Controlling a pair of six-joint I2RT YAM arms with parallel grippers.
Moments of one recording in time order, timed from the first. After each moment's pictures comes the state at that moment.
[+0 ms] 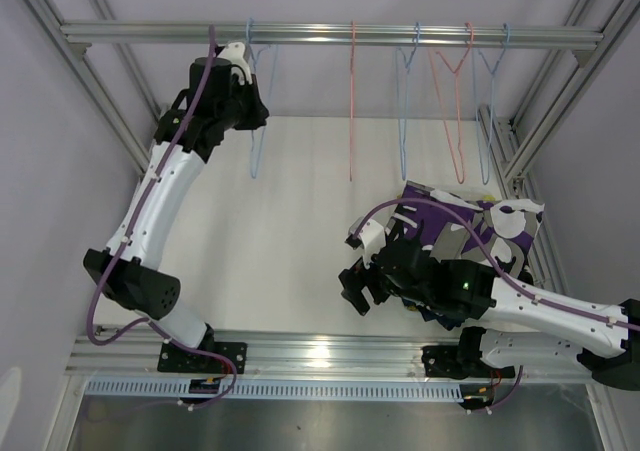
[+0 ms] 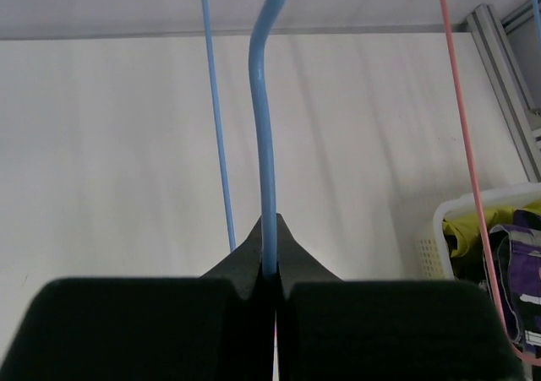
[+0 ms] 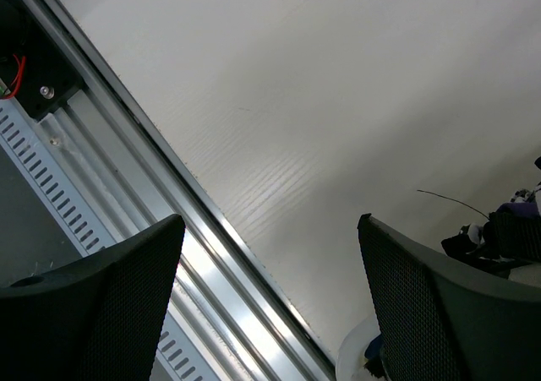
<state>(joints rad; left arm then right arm) -0.31 1.60 1.88 -0.73 0.04 -0.27 1.23 0.97 0.94 -0.61 0.21 0.28</state>
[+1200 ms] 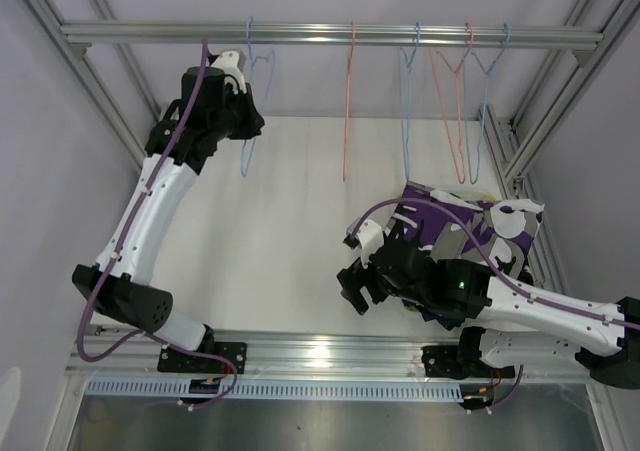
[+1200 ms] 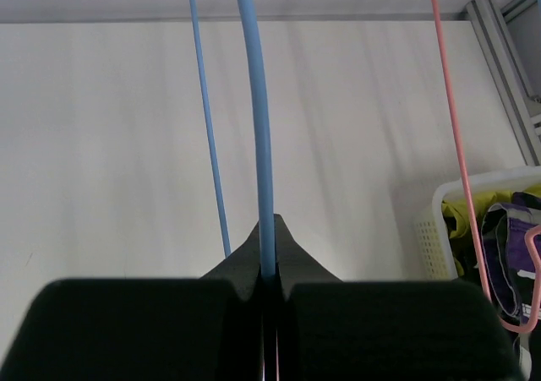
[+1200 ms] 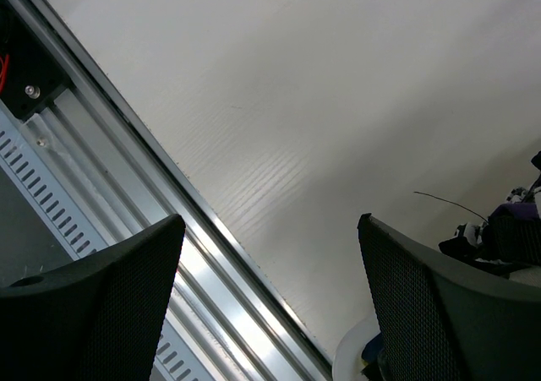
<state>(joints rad) -0.31 1.51 1.77 -0.71 0.04 -0.27 1.23 0.99 0.93 -0.61 0.23 0.28</state>
